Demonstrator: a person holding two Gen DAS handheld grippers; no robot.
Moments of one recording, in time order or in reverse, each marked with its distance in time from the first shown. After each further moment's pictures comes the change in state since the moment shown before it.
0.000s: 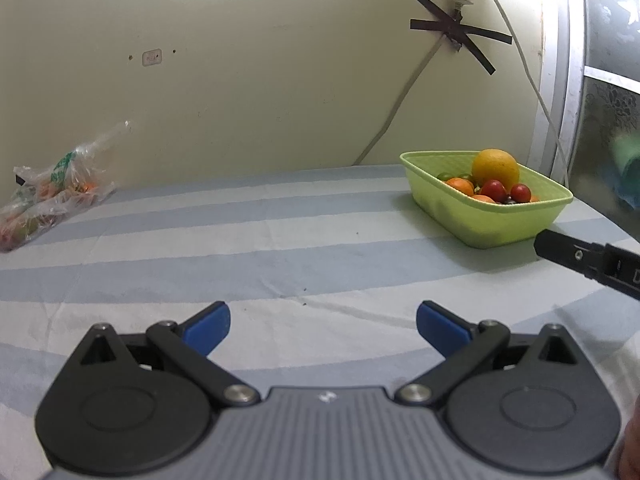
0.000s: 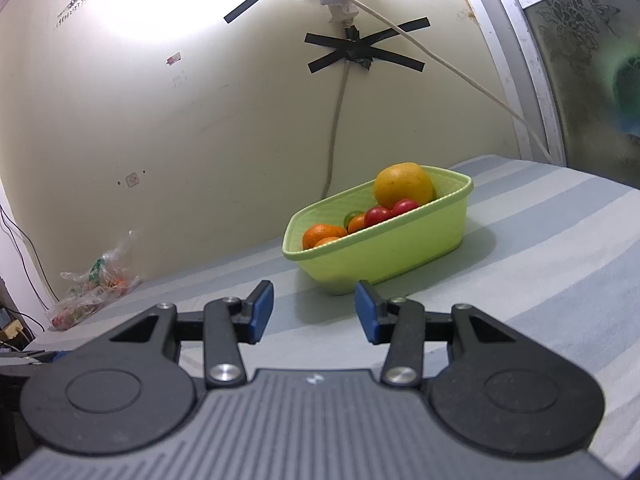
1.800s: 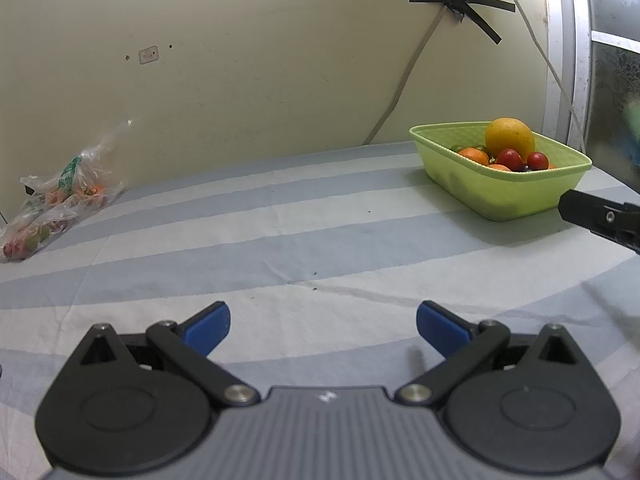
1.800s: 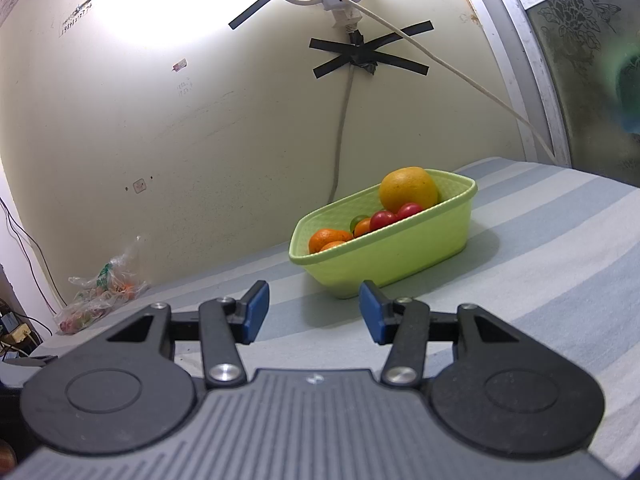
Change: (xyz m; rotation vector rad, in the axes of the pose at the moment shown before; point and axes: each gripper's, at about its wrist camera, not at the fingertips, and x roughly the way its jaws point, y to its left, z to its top) left arm 0.012 -0.011 -0.004 0.067 0.045 0.069; right arm -0.003 -0.002 0.001 0.008 -0.013 0.015
